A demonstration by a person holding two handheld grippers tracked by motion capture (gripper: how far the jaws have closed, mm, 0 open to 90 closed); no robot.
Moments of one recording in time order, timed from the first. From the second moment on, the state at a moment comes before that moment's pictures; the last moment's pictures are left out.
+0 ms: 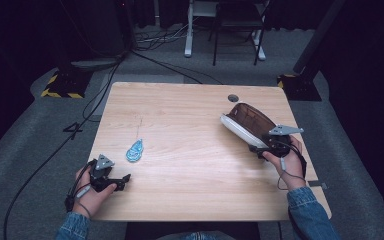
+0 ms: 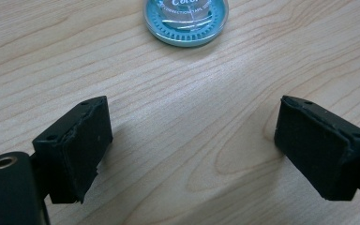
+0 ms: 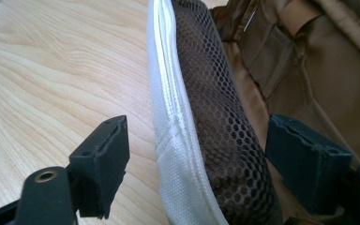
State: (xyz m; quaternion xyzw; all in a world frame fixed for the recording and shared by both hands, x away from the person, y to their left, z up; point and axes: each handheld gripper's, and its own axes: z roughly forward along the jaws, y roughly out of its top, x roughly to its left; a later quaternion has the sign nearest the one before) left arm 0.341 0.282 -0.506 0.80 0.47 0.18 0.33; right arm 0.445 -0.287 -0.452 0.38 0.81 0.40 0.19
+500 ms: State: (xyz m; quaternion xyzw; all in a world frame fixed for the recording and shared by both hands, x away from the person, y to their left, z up) left arm 0.341 0.282 -0.506 0.80 0.47 0.18 0.33; right arm 0.453 -0.279 -0.459 0.36 0.84 0.35 0.21
